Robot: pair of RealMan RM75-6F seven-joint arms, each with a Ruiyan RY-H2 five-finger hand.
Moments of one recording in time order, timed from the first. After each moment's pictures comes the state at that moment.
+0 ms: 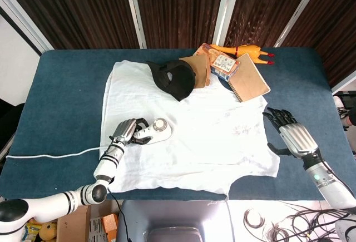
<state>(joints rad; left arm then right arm) -0.85 -1.75 -0.30 -1.17 0.77 0.80 0.09 0.45 -1.05 0.04 -1.51 -1.50 1.08 0.22</state>
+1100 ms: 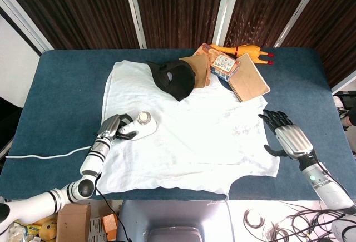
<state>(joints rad) -0.77 -1.63 -0.35 -1.28 0.75 0.73 0.04 0.45 -1.07 0.04 -1.53 -1.49 1.07 0.17</state>
